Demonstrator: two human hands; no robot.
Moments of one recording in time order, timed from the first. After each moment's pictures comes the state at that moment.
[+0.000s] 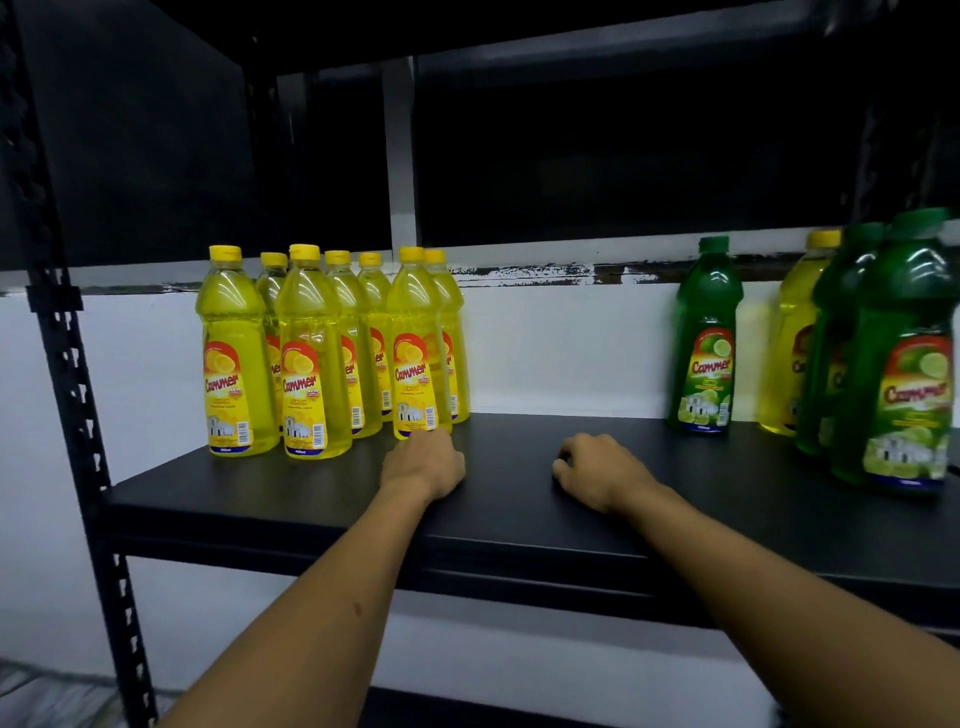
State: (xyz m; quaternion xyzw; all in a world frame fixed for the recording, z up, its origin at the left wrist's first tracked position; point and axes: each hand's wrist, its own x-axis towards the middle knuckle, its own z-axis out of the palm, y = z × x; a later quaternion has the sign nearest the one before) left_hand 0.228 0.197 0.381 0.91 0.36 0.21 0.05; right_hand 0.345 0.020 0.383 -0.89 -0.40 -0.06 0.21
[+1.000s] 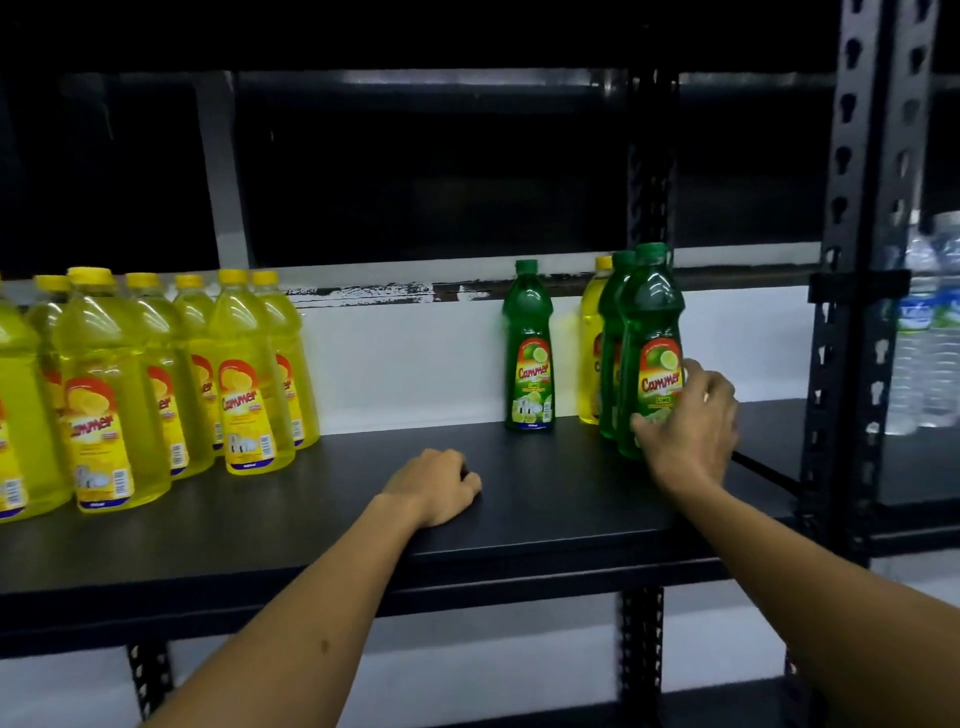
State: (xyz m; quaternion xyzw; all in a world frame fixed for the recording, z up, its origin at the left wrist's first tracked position) left_hand 0.313 0.060 0.382 0.98 0.11 0.14 0.09; right_hand 0.404 -0.196 0.397 -0.84 -0.05 -0.36 0.40
